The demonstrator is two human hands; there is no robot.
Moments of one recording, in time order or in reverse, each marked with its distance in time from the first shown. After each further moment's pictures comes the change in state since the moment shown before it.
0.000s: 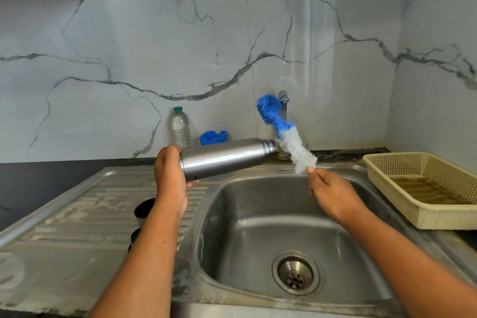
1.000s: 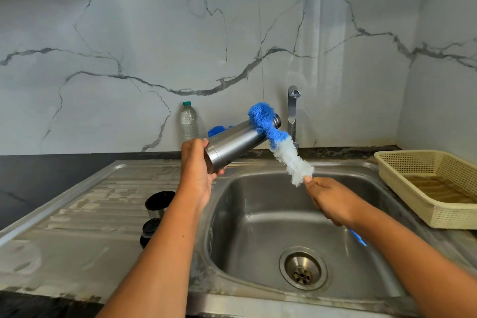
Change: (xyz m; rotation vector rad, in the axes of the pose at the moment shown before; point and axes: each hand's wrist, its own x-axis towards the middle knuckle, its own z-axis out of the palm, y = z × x) left_hand -0.008 -0.002 0.020 -0.170 -0.158 -0.143; right_hand -0.007 -0.005 0.007 0.068 -0.320 0.037
